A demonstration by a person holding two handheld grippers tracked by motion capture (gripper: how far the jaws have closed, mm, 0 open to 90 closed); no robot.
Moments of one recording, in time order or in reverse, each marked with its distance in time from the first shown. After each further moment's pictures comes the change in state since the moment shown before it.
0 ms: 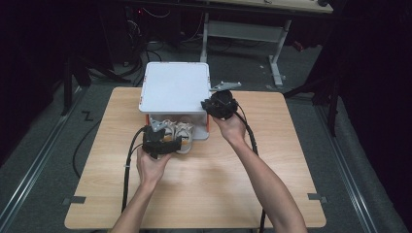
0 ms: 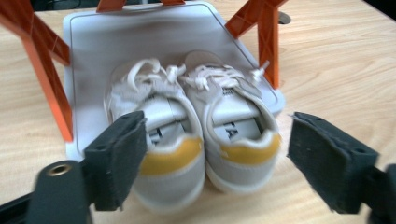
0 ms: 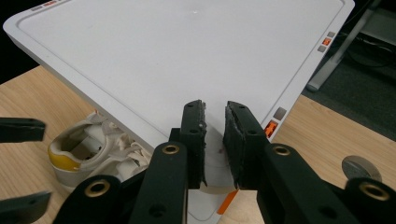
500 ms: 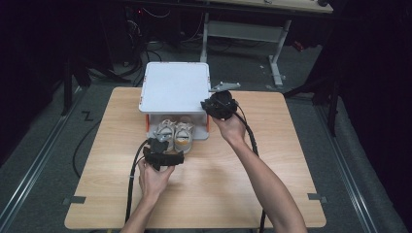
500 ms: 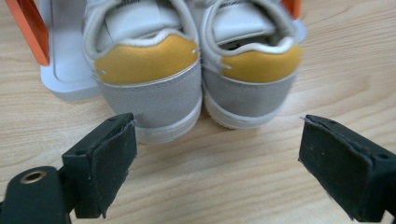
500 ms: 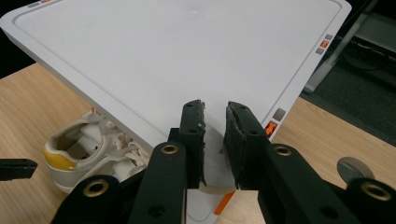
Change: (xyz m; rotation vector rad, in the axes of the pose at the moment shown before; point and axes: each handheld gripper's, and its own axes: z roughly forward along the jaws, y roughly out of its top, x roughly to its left) left arm -0.011 -0.030 0.024 0.175 0.065 -0.026; right arm 0.002 -0.001 0.000 -0.002 -0.015 -0.015
